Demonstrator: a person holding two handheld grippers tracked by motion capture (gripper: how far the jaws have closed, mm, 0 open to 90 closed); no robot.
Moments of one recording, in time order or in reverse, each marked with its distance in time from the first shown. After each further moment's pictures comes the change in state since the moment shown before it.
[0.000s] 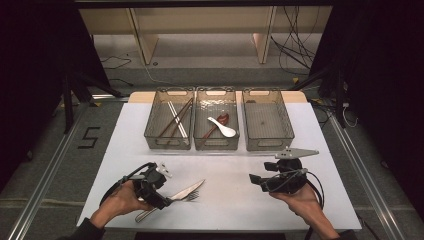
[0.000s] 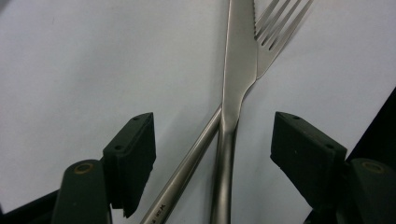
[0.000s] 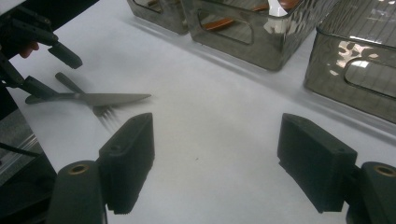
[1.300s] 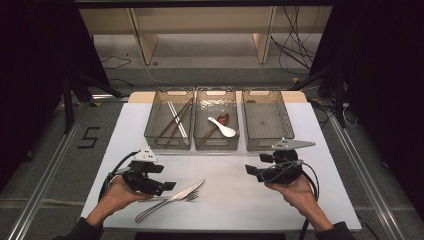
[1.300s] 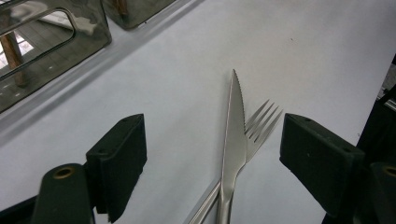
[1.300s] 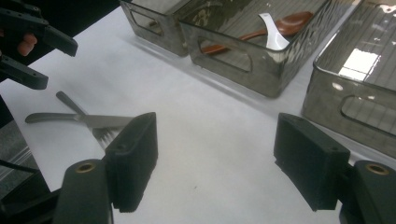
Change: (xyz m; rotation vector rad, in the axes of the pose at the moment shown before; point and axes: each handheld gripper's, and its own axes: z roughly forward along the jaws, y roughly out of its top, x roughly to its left) left arm 0.018 -0.006 -0.031 -0.392 -0.061 -0.126; right arm 0.000 0.020 0.005 -0.039 0.000 -0.012
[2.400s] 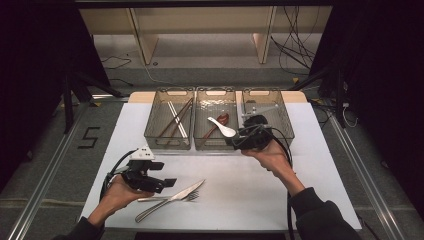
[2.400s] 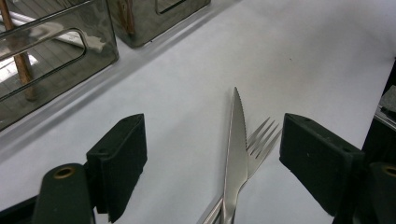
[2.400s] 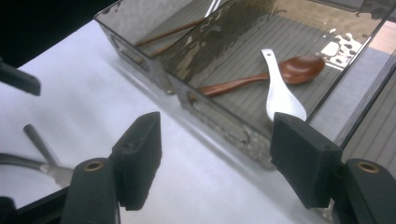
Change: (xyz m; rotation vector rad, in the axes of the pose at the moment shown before) left arm 0.004 0.000 -0.002 -0.073 0.003 -0.011; right arm -0.006 0.080 0.065 0.075 -0.011 -0.055
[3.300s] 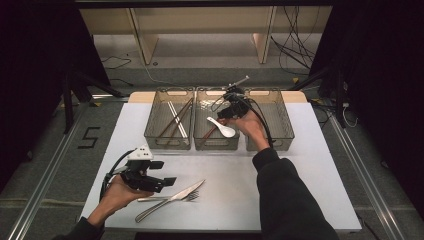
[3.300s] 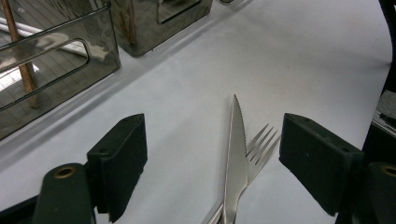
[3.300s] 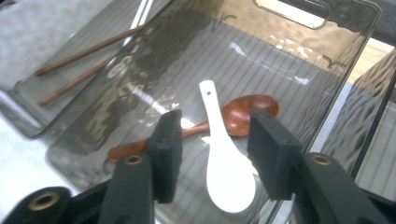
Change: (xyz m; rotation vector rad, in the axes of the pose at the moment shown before) left arm 0.001 -0.001 -0.002 -0.038 -0.005 -0.006; right arm -0.044 0.079 0.088 0.147 -0.157 0.033
